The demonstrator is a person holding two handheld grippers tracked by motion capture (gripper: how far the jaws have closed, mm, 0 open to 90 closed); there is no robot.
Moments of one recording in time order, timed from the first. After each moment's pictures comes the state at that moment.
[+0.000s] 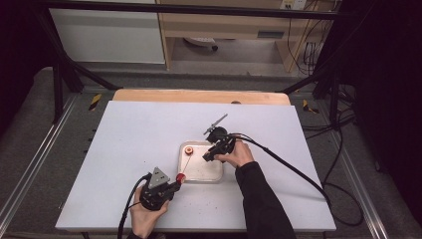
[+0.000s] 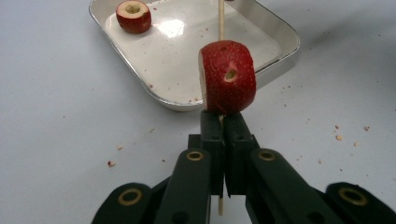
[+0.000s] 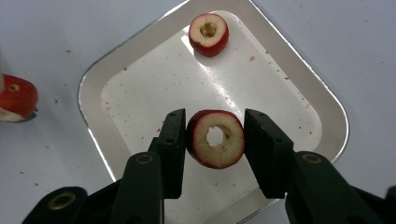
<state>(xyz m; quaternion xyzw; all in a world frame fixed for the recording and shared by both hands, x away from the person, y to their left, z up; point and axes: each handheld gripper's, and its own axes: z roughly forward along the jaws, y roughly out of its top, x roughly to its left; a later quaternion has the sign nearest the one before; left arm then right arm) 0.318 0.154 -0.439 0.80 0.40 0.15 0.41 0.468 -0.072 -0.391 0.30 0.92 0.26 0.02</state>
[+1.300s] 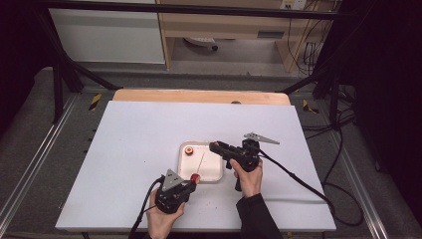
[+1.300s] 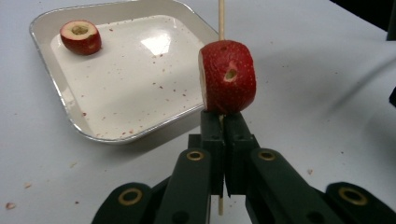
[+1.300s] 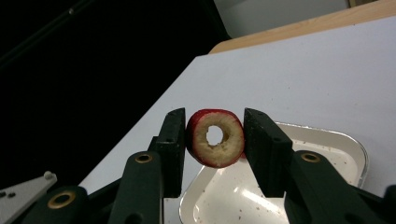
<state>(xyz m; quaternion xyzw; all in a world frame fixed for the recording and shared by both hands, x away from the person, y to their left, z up) 0.308 0.113 -0.436 0.77 0.42 0.13 0.45 0.401 -0.133 -0.393 0.46 0.64 0.62 0.00</state>
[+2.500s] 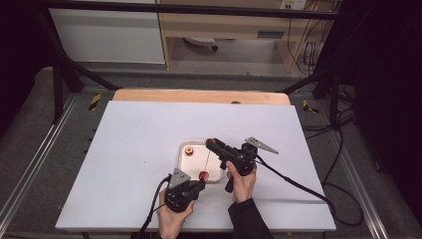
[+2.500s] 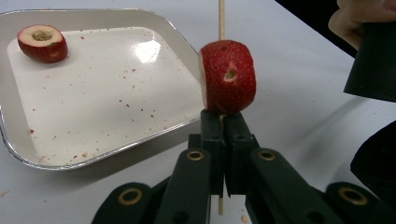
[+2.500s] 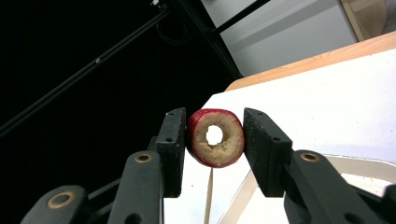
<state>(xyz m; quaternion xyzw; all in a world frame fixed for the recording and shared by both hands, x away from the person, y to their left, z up) 0.312 0.091 -0.437 0.75 0.44 0.10 0.49 0.390 -0.120 -0.400 0.45 0.57 0.69 0.01</state>
